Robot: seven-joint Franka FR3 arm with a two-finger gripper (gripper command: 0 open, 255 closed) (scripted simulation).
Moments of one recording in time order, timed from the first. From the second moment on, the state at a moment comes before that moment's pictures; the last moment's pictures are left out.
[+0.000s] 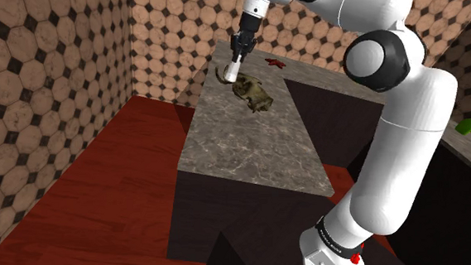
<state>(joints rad) 0.05 0.33 -0.20 -1.27 0.15 1.59 -0.21</state>
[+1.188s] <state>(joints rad) 0.06 0.52 -0.18 -1.17 0.18 1.67 -0.19</state>
